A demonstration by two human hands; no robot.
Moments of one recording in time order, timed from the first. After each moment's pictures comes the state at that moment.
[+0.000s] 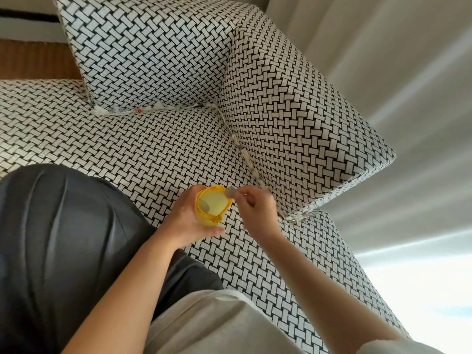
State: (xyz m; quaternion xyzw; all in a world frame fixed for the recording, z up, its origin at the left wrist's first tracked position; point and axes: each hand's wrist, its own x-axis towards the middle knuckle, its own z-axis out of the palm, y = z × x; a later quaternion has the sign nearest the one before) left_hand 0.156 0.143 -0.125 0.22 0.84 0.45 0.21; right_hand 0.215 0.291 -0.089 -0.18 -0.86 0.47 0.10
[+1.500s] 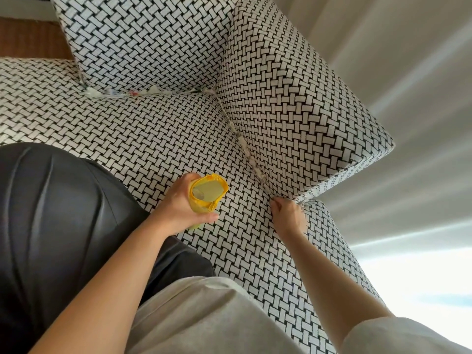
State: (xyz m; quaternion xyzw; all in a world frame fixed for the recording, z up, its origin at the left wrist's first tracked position) left_hand 0.160 0.142 -0.124 0.19 0.83 0.45 0.25; right_hand 0.246 0.393 -0.173 -0.36 -0.92 0.14 -0.01
